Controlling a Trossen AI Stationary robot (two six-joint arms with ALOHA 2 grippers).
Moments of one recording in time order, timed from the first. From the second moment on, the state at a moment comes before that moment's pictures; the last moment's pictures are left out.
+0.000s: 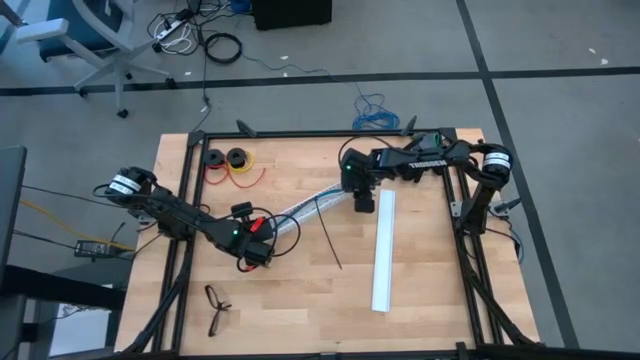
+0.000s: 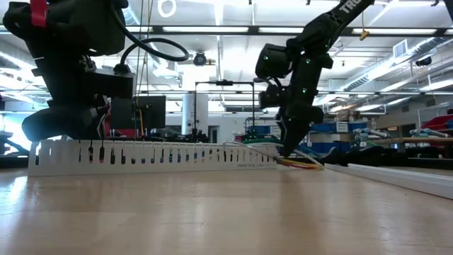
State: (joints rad) left arm -0.36 1.54 0.76 -0.76 -0.52 -0.58; right arm -0.33 1.76 1.10 -0.53 -0.02 -0.30
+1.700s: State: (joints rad) left arm -0.36 1.54 0.82 -0.77 -0.55 -0.46; right arm -0.26 1.85 1.34 -0.50 -0.09 -0.42
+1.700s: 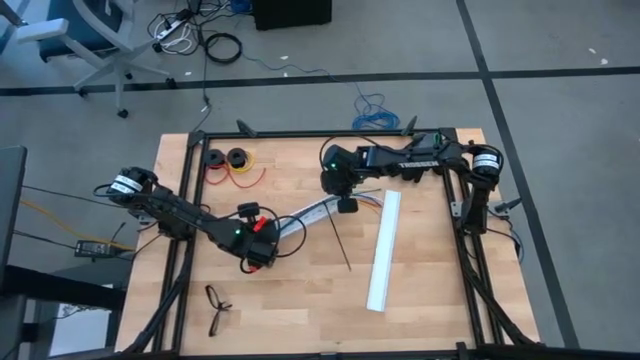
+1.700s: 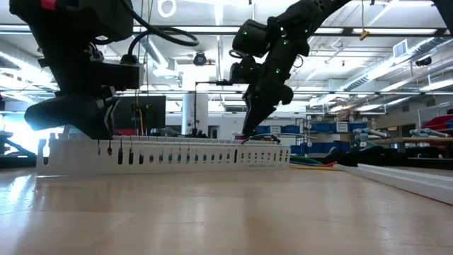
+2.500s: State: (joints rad) left arm -0.27 1.54 0.82 -0.62 -0.48 -0.21; right arm -0.23 1.88 1.34 -0.61 -0.13 -0.46
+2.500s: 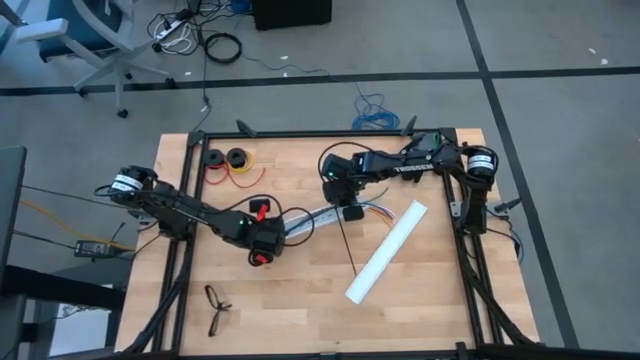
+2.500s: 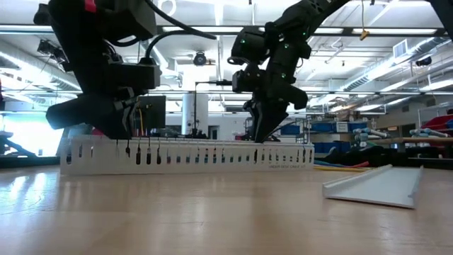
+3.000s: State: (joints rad) left arm -0.25 1.54 0.82 -0.63 -0.57 -0.29; right arm -0.23 1.91 1.34 -0.63 -0.11 -0.45
